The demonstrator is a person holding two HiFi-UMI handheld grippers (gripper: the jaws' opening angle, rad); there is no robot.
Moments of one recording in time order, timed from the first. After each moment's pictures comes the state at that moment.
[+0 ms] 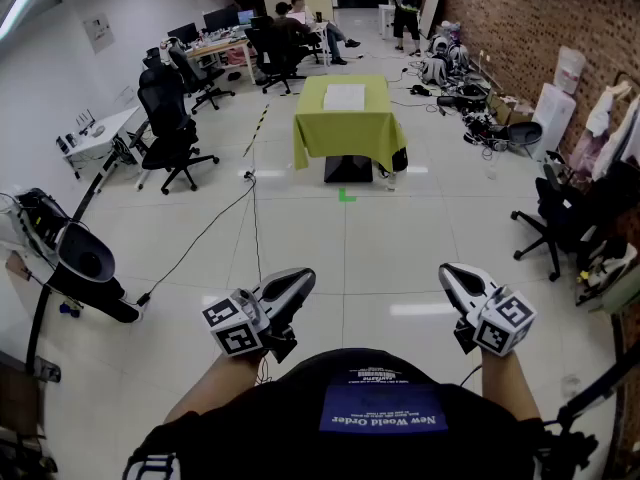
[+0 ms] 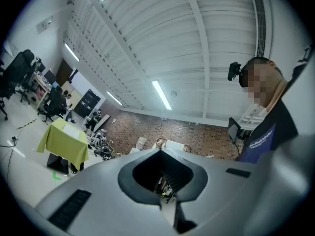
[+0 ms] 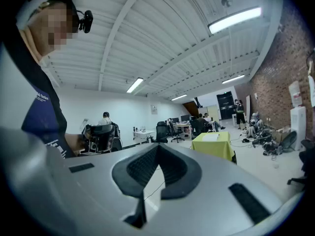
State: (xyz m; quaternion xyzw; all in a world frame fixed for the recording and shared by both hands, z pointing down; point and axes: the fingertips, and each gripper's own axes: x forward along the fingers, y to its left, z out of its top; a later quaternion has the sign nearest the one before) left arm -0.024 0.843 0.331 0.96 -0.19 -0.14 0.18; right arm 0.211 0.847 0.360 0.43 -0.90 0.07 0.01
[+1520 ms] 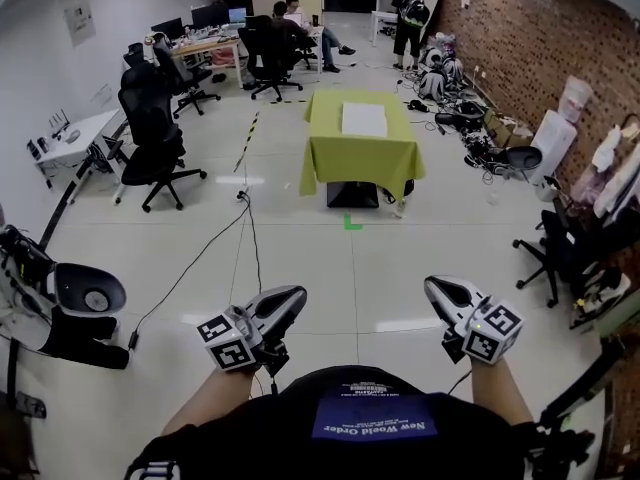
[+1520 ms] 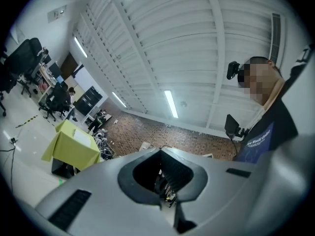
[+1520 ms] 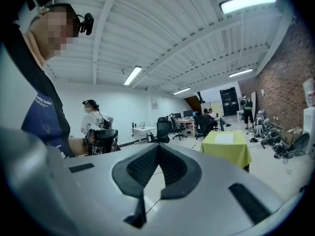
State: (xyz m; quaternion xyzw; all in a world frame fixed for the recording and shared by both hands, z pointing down) left arm -0.231 0.588 0.345 0.95 -0.17 -0.17 0.21; right arm -0.004 0.597 0.347 0.42 -0.90 0.07 0.04
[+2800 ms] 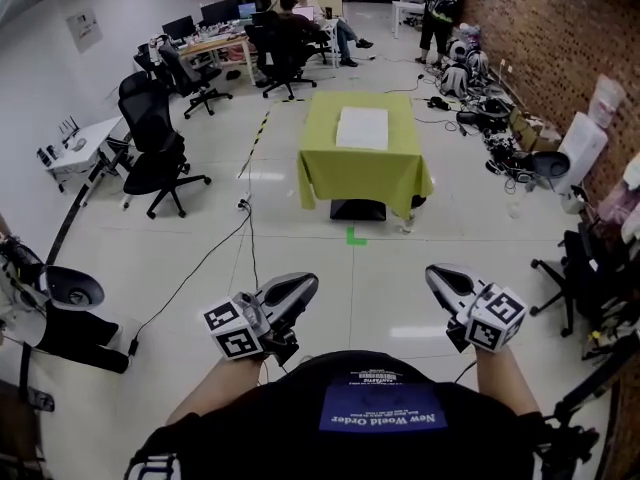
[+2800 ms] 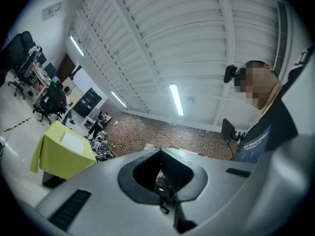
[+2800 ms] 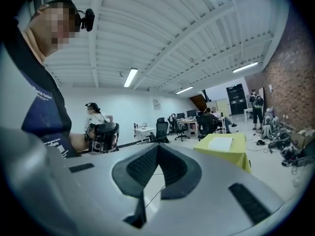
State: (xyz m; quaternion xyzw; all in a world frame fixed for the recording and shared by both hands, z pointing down) left arm -0.049 0.408 0.327 0.95 -0.18 -0.17 0.19; right arm 0.157 0.395 0.356 0.38 -0.92 0.07 0.03
